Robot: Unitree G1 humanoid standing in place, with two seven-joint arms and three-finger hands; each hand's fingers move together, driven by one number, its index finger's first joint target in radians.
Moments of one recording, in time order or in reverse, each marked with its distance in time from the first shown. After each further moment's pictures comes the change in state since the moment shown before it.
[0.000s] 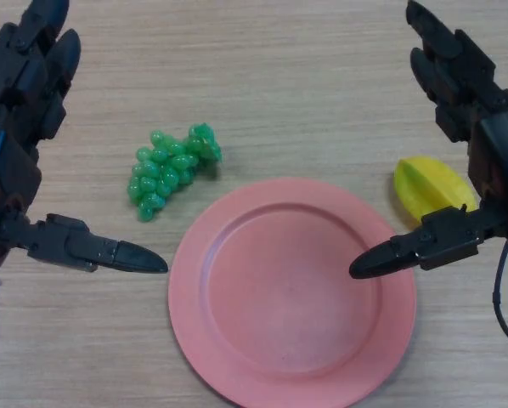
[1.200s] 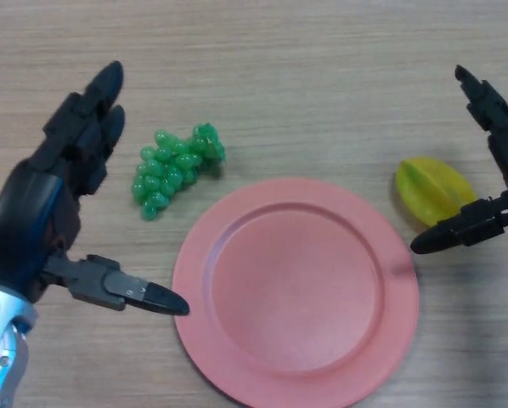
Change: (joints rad) left arm 0.067 -0.043 -0.086 0.114 0.087 -0.039 -0.071; right arm -0.223 -0.124 -0.105 1.010 -0.204 -0.555 -0.108
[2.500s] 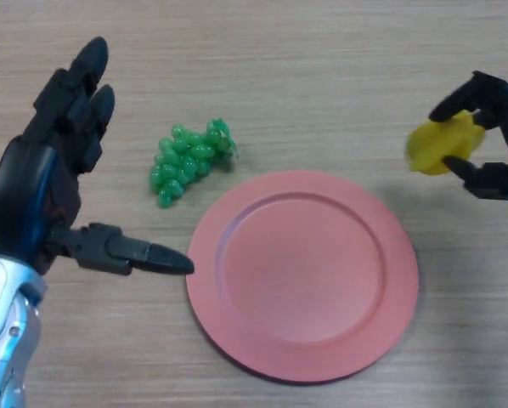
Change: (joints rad) left arm -0.103 0.001 -0.022 0.040 -0.042 0.071 0.127; right arm -0.012 -0.020 0.004 -0.014 -0.105 -0.109 -0.138
